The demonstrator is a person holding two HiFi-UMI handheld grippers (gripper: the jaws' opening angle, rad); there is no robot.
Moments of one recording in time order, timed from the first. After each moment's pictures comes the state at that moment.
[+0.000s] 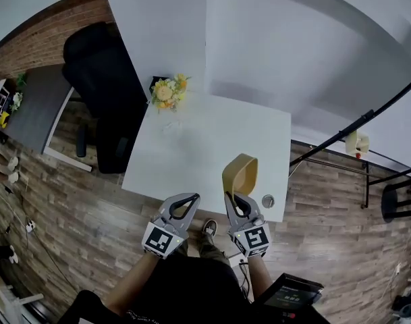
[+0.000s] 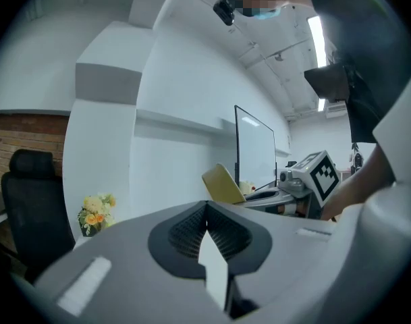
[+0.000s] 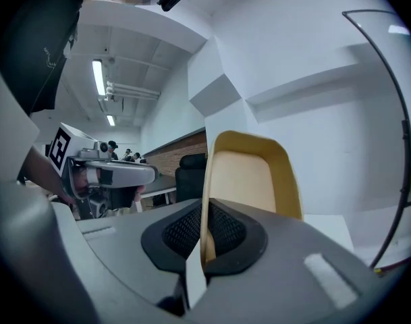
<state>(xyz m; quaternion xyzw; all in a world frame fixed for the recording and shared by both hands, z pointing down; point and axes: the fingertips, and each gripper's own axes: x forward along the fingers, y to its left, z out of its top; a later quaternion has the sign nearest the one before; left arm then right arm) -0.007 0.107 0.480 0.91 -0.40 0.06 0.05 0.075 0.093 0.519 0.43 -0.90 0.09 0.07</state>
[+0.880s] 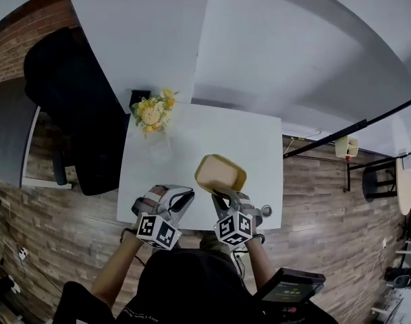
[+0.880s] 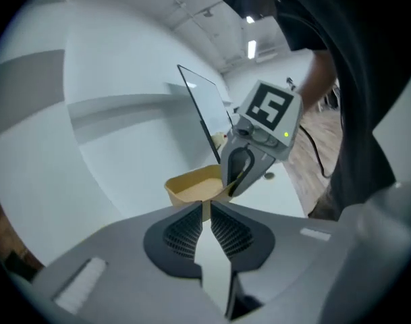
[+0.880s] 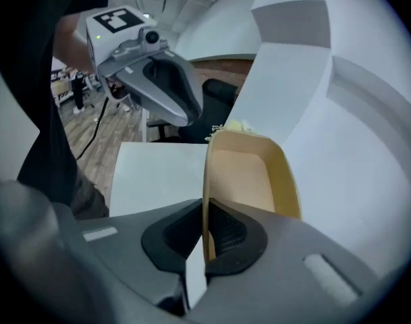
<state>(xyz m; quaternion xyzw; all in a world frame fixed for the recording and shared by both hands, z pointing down) -0.052 -0.024 0.538 0.92 -0.20 0.28 -0.18 0.004 -0.022 0.604 0.34 -0.82 -0.04 0.45</state>
